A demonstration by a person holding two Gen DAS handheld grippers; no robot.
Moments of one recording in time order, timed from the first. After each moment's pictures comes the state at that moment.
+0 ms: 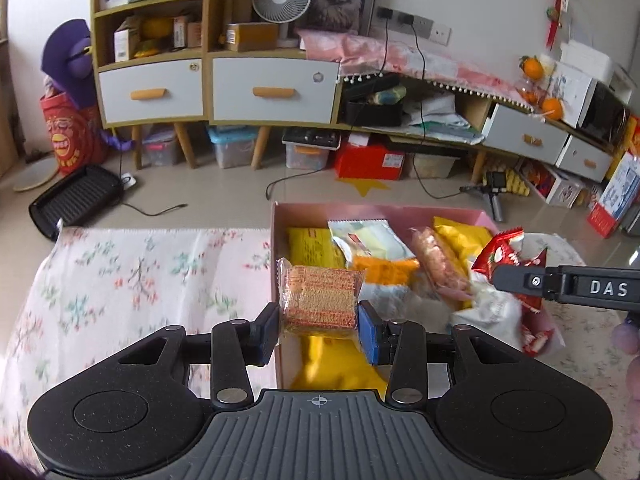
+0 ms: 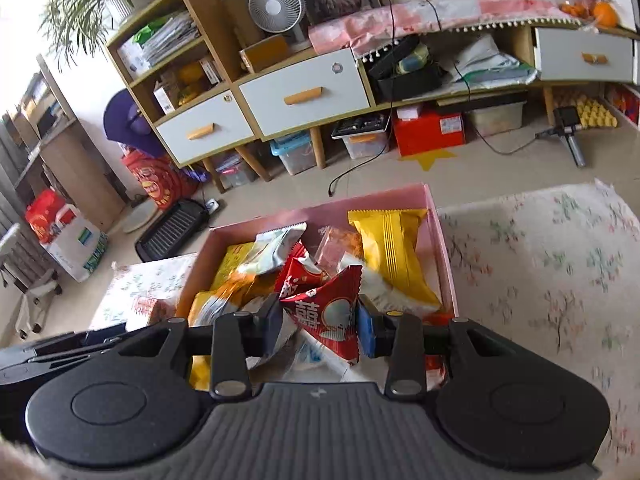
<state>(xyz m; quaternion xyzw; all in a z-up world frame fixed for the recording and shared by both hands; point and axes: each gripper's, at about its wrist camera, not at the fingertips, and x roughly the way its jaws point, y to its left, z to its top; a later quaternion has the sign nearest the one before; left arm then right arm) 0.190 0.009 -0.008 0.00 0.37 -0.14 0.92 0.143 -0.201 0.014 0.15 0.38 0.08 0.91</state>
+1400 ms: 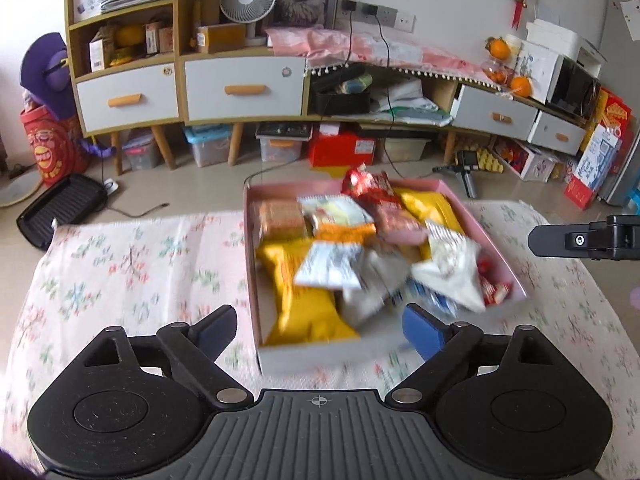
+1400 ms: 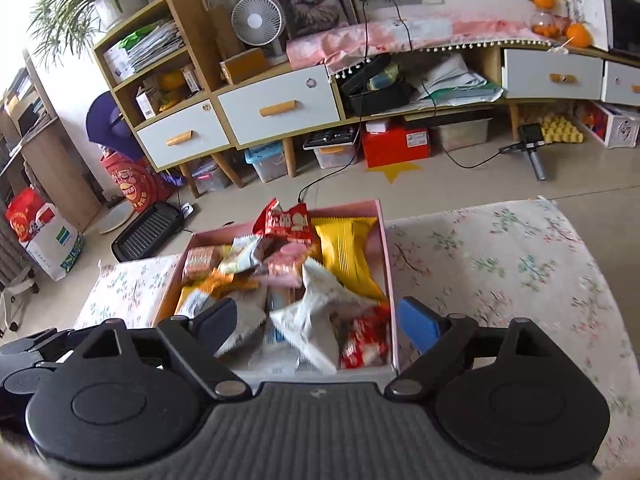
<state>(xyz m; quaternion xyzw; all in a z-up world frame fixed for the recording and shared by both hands) 0.136 0.004 0.005 0.02 0.38 -0.17 0.91 0.099 -0.212 0.048 0.13 0.38 0.03 0.92</state>
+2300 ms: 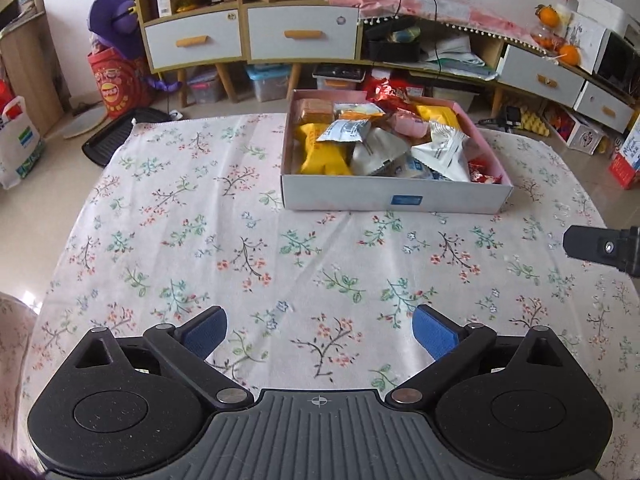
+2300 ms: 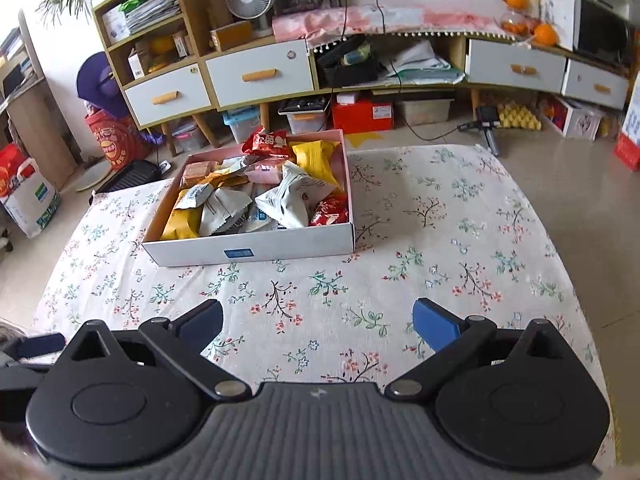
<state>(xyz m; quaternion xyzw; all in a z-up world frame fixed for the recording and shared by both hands) 0.015 0.001 0.003 0.02 0.45 -0.07 0.89 0.001 -0.201 0.043 0.09 0.40 -0.01 0.91</state>
